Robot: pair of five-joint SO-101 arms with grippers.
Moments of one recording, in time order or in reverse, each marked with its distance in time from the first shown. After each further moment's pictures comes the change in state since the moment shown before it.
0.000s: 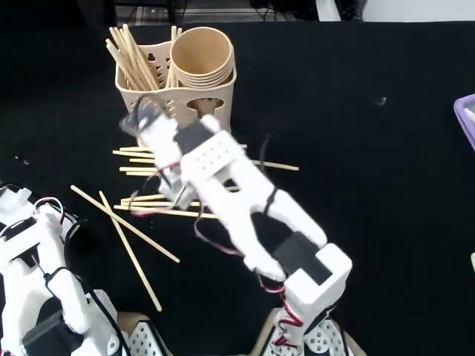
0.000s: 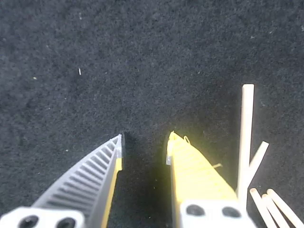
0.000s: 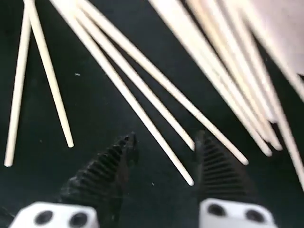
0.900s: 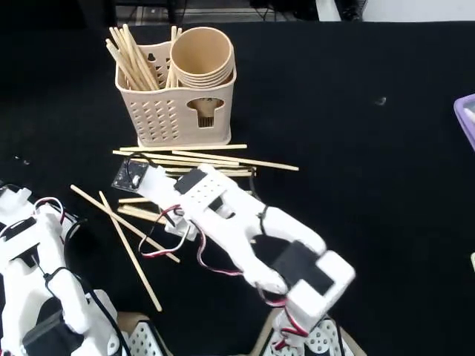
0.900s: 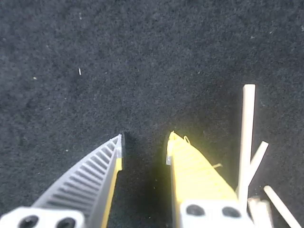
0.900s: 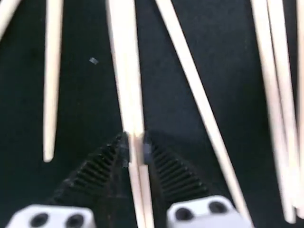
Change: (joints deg) left arm 0.0 0.0 0.0 0.0 0.0; right arm -3.7 -4.2 23.5 -22.7 12.3
